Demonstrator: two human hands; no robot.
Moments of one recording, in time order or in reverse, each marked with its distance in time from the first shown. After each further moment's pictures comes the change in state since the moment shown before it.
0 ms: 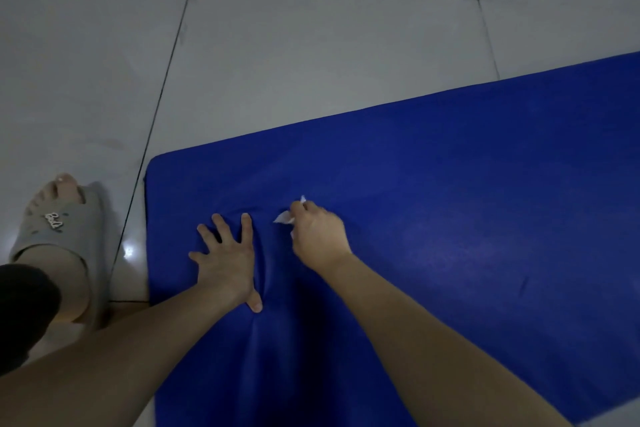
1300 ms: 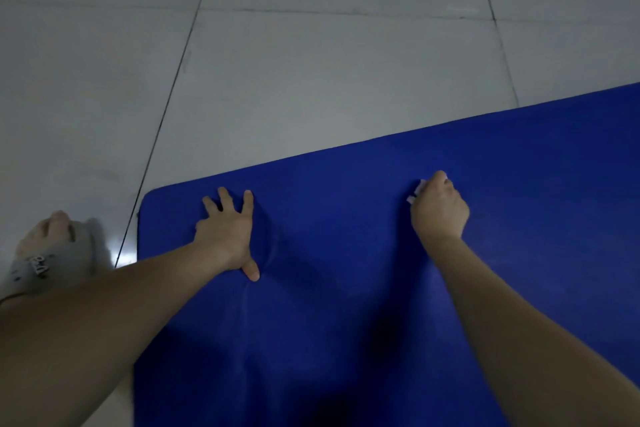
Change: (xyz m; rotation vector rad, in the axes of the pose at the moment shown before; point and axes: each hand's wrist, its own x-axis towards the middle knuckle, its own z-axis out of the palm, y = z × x) left_hand 0.067 0.001 -0.093 0.011 0.074 0.061; right_hand 0.061 0.189 -0.069 -0.080 0.241 0.609
